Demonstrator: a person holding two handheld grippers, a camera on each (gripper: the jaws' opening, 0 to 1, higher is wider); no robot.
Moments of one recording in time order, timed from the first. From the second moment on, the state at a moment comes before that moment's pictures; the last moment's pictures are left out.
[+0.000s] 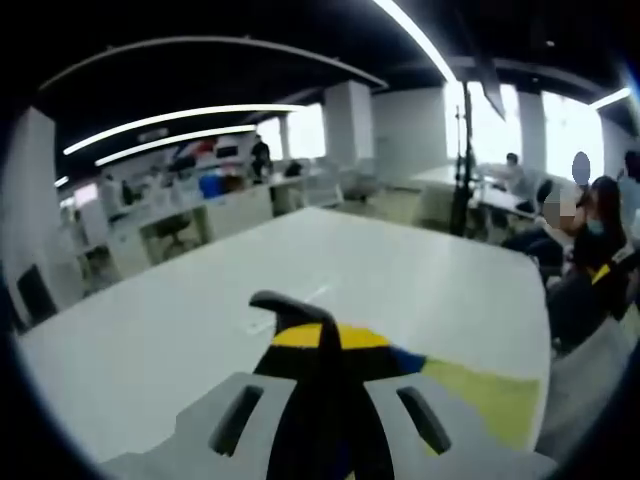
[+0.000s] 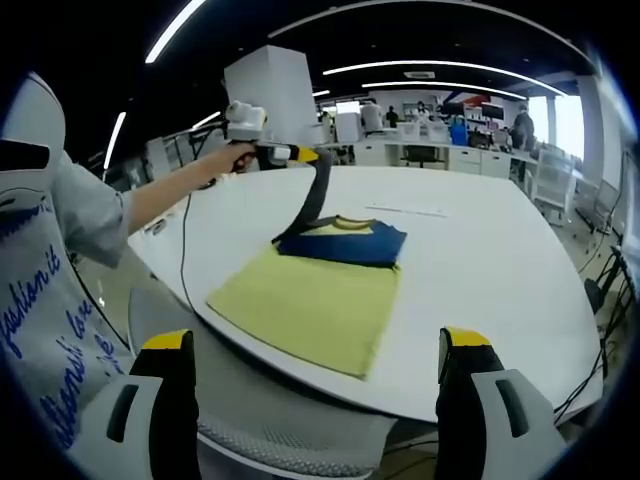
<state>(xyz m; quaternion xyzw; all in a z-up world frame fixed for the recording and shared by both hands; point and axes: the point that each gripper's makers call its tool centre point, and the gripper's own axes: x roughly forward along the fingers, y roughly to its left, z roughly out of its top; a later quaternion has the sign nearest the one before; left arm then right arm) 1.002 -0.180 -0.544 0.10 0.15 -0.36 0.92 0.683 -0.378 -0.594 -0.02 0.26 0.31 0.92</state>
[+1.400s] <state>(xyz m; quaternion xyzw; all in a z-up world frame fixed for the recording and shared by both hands) 1.009 -0.223 -0.621 0.07 0.20 -0.37 0.91 0.684 -0.385 -0.608 -0.01 0.29 0.31 0.91</state>
